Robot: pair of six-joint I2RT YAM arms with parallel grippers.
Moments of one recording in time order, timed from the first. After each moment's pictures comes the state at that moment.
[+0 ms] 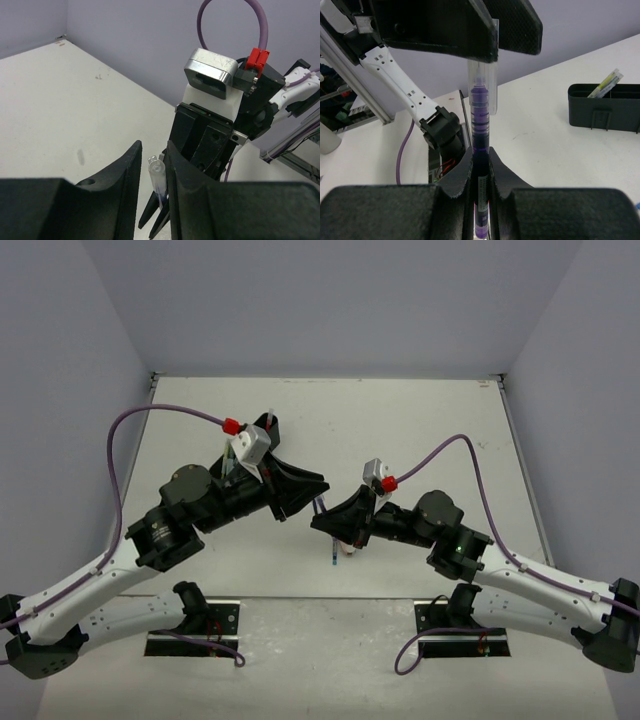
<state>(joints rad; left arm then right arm) -0.98 0.84 1.01 -0.09 0.13 -0.39 1.04 0.87 0.68 0.28 -0.31 0.31</state>
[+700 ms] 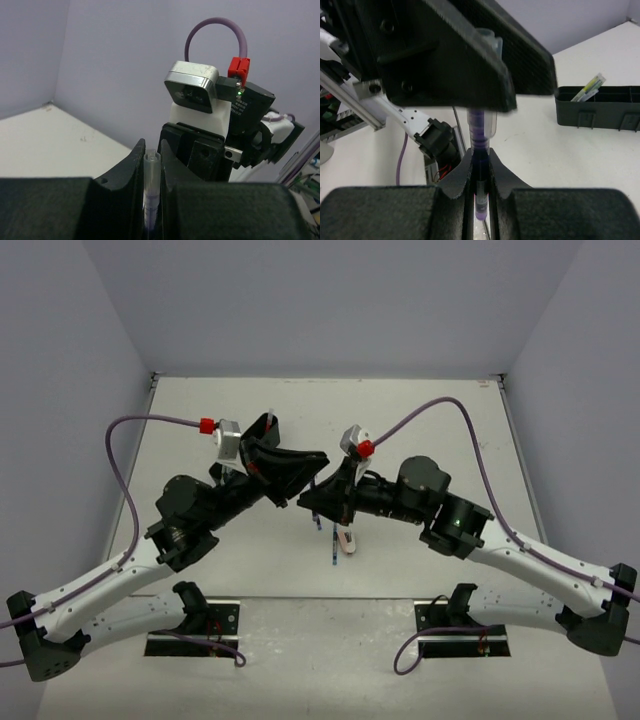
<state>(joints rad) -0.94 0.87 0.84 0.38 0.15 -0.48 1.03 1.03 1.04 -0.01 -0.25 0.29</state>
